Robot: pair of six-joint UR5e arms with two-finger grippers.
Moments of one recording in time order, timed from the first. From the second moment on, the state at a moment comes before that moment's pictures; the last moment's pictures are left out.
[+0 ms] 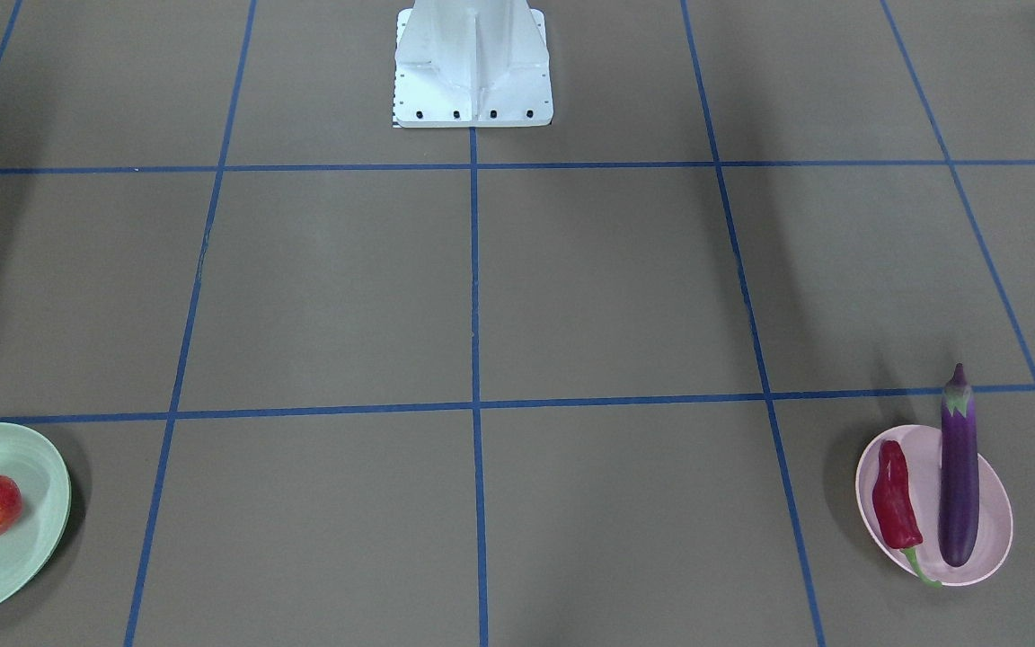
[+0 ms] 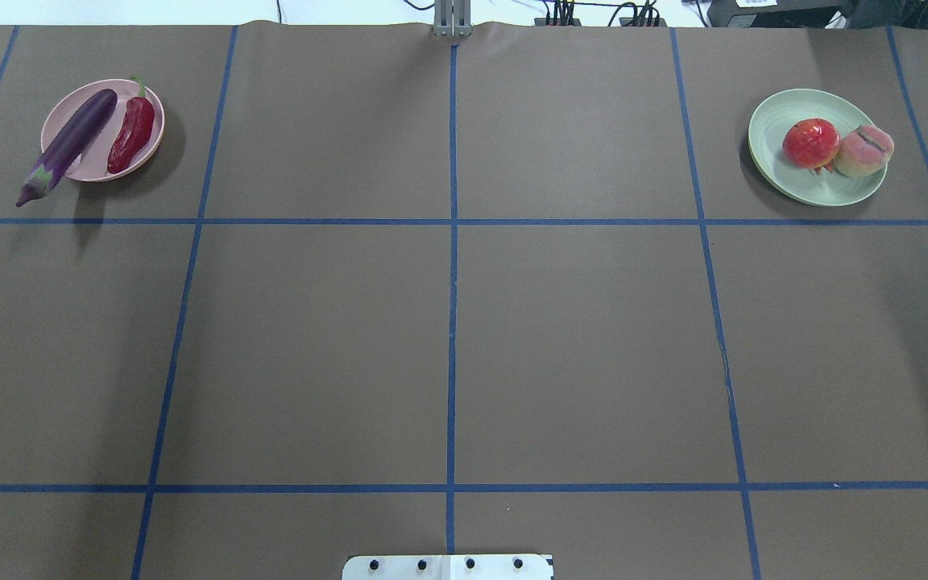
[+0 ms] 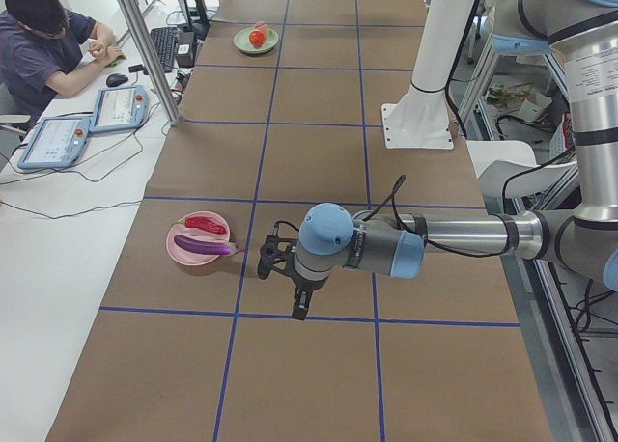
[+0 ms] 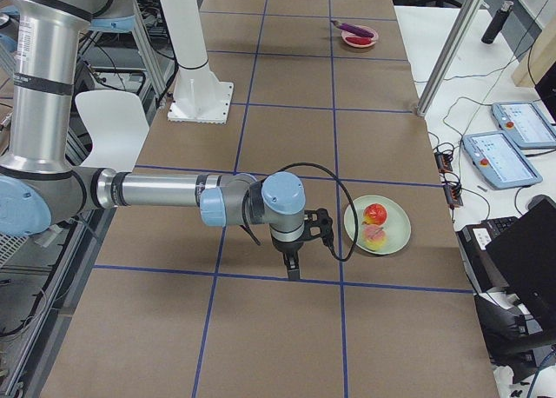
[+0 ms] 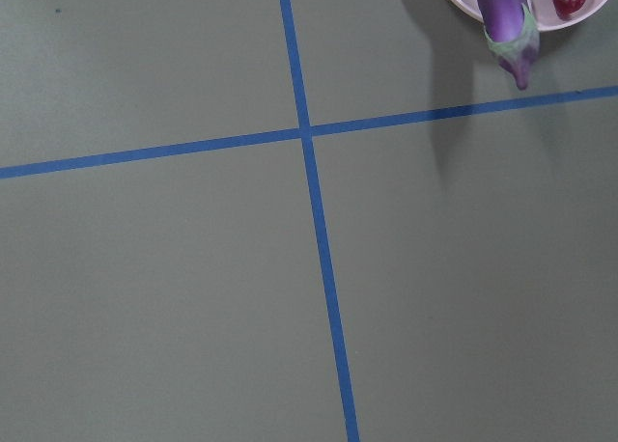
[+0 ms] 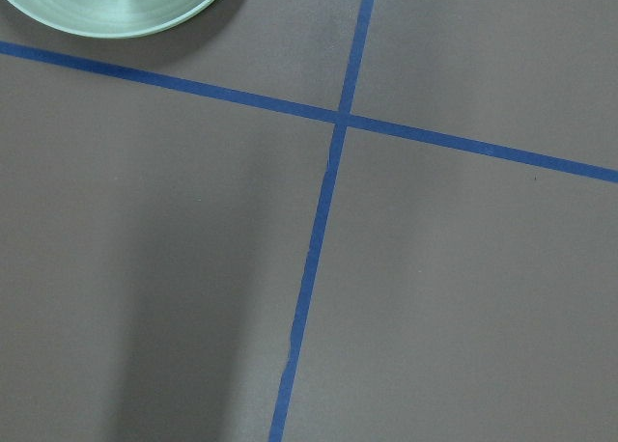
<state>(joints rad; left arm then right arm) -1.64 -1.30 -1.84 -1.76 -2.42 0.06 1.57 -1.77 1.79 -1.48 2.32 -0.12</state>
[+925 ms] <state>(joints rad) -1.64 -1.30 -1.84 -1.76 -2.43 0.06 1.57 -1.79 1.79 -1.48 2.32 -0.12</state>
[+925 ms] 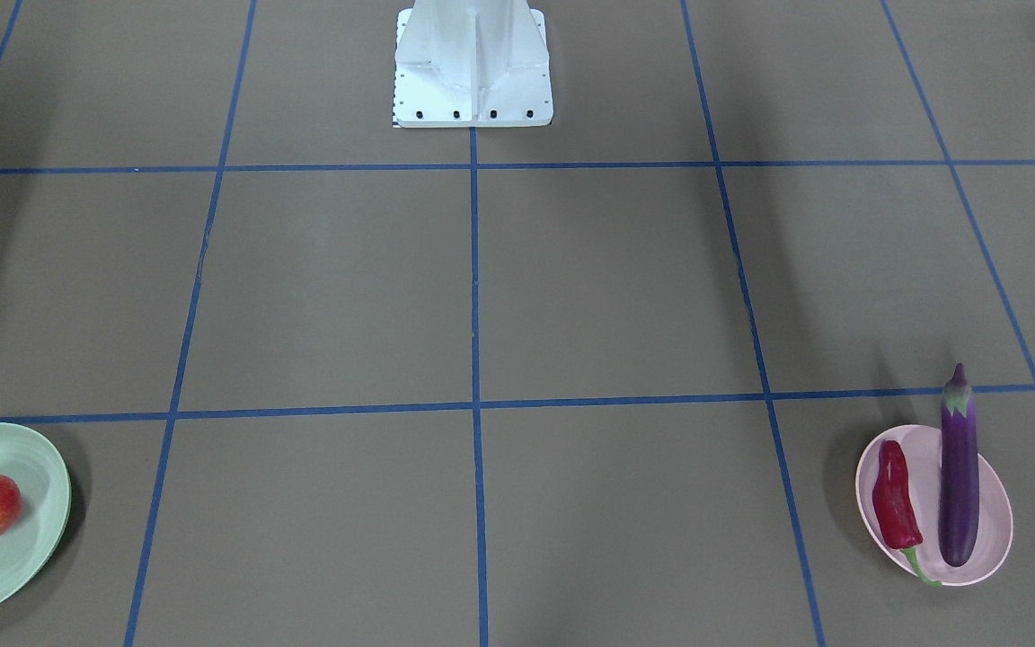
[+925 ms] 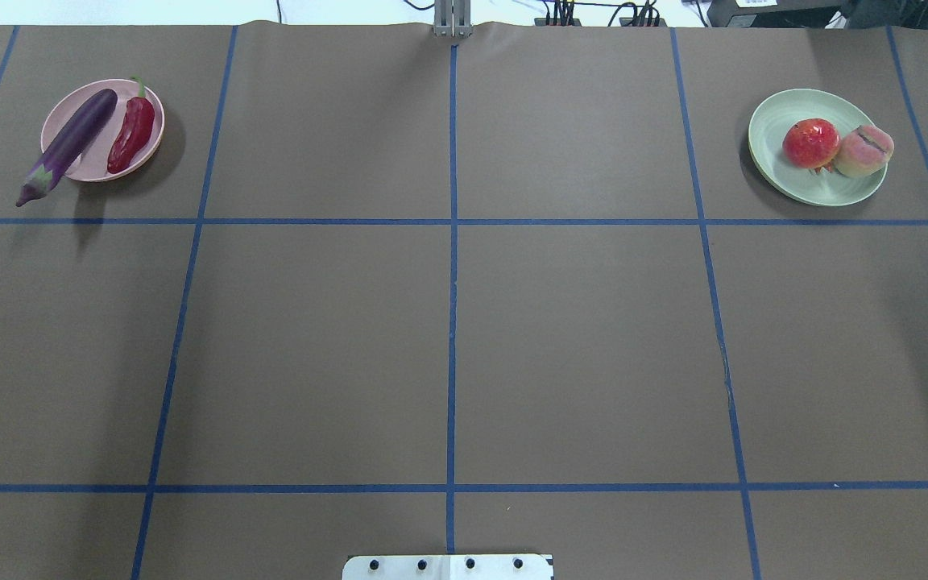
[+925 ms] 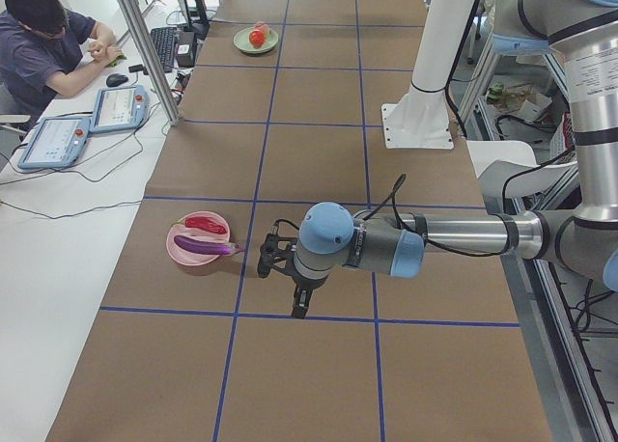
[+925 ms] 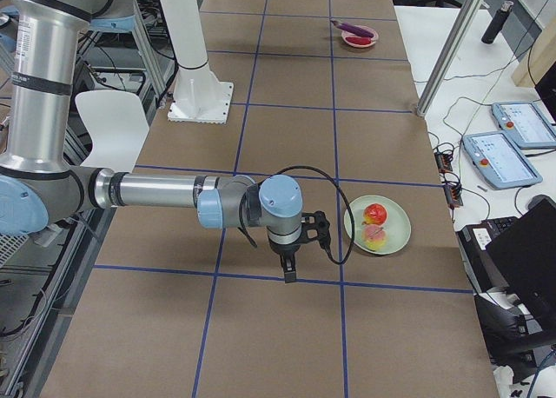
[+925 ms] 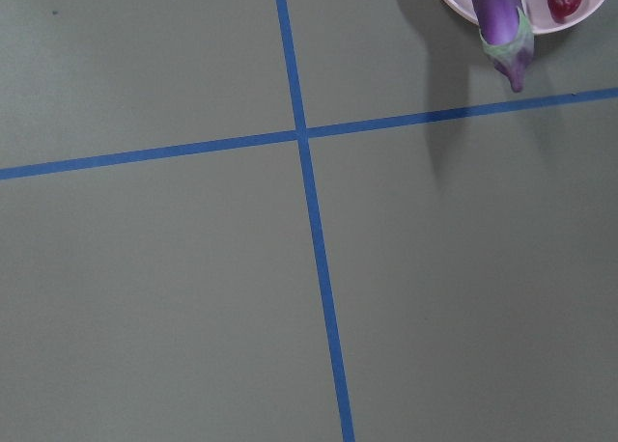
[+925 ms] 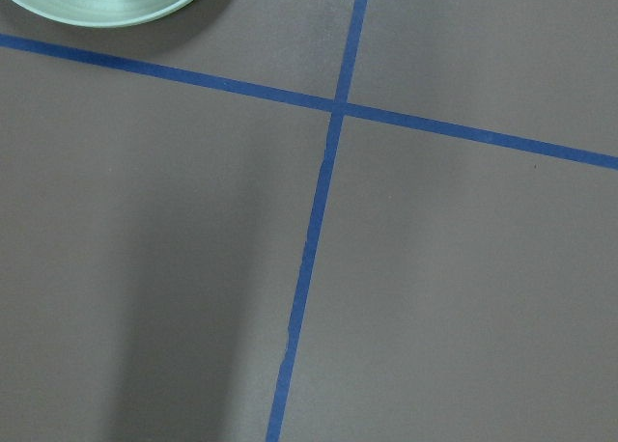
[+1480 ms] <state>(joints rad) -1.64 -1.30 -1.84 -1.76 -2.43 0.06 1.57 -1.79 1.79 -1.48 2.32 -0.12</state>
